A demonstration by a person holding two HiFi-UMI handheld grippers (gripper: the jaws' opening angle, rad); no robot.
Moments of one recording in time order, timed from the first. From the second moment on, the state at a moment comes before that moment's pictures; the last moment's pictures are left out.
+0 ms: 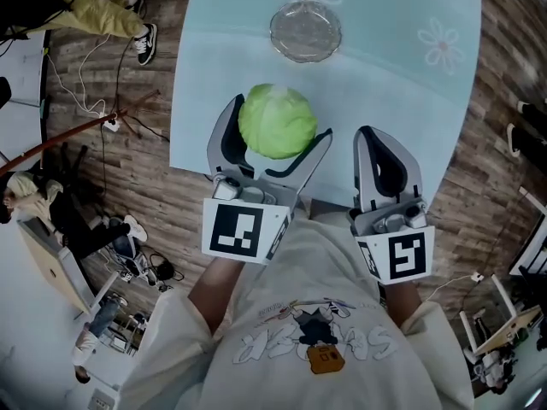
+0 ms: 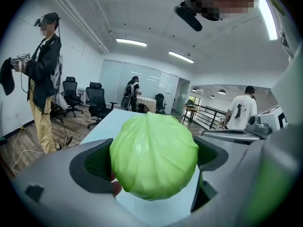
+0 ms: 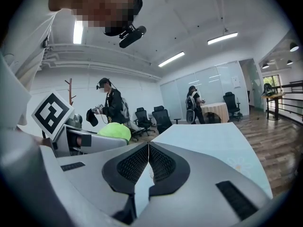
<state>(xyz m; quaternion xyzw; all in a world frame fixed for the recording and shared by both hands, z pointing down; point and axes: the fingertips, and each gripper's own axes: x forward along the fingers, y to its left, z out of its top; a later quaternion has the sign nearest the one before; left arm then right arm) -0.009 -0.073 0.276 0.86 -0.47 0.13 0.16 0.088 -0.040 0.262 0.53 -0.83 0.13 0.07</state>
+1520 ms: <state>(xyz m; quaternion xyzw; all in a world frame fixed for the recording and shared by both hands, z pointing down) 0.051 -0.203 0.437 0.83 -0.48 0.22 0.18 0.152 -0.136 0.380 0.51 -0.83 0.21 0.11</state>
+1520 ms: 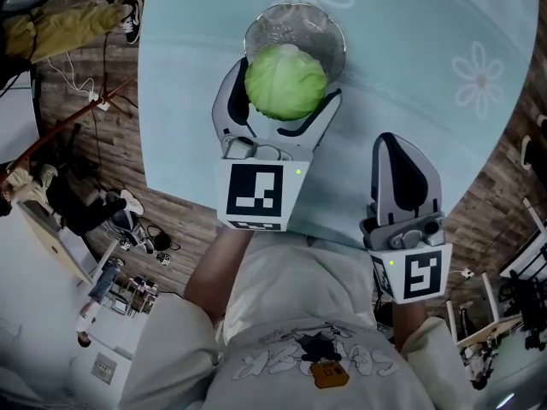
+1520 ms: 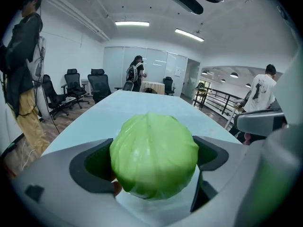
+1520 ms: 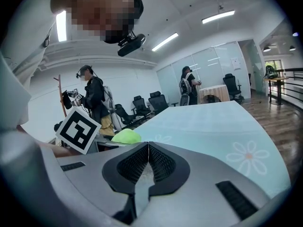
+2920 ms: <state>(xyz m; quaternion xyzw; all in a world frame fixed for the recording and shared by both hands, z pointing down) 0.056 -0.233 0.538 0.80 -0.43 0.38 0.19 0.140 -0.137 0.435 0.50 -0.81 0.28 0.10</state>
